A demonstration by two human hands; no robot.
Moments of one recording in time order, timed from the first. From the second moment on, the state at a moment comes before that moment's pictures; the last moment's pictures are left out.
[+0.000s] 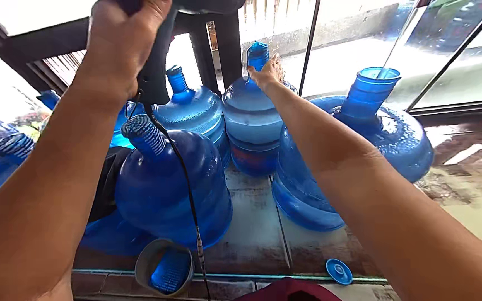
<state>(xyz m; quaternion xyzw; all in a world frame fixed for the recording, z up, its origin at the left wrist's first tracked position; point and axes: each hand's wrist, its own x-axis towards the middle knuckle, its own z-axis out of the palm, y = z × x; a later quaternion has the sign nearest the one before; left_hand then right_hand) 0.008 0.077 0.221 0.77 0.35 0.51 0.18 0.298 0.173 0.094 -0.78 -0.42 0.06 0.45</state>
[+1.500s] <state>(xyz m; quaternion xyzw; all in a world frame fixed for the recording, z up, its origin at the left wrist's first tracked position) 0.108 0.082 0.163 0.81 0.45 0.37 0.02 0.330 0.140 0.097 -0.73 -0.50 0.24 0.40</state>
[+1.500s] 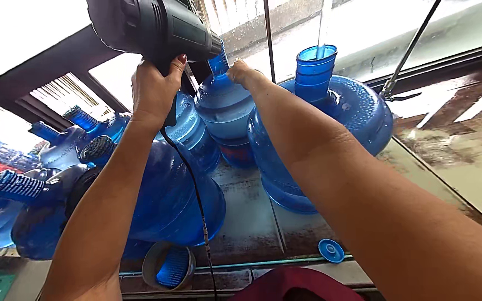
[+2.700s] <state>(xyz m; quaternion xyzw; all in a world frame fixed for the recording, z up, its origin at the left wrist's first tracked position) 0.078 0.083 0.115 0.68 0.44 0.52 0.26 0.335 0.141 0.093 -0.65 -0.37 0.27 0.61</state>
